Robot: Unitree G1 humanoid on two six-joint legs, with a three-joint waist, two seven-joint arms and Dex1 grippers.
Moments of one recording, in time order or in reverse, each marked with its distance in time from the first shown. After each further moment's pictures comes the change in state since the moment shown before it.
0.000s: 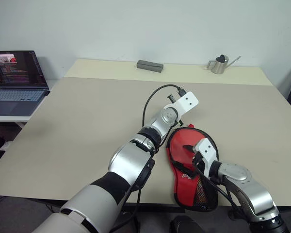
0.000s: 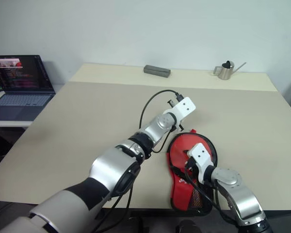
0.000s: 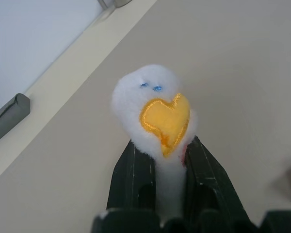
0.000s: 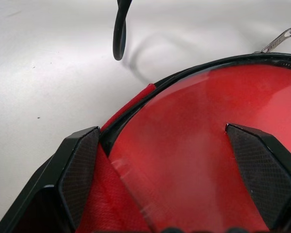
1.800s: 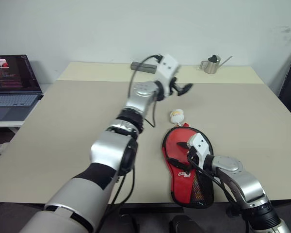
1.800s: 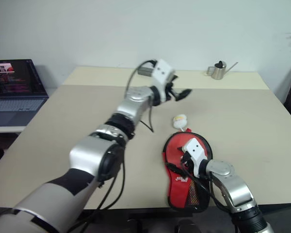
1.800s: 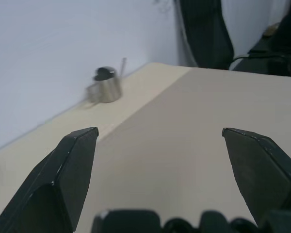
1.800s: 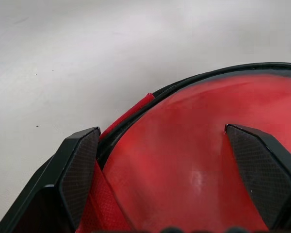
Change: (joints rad) left arm -0.022 0.286 0.231 -0.212 -0.326 -0.038 -0.508; right arm -0.133 0.023 0.031 0.152 0.000 -0.028 0.078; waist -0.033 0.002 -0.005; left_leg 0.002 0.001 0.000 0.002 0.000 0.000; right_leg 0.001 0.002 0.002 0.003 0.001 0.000
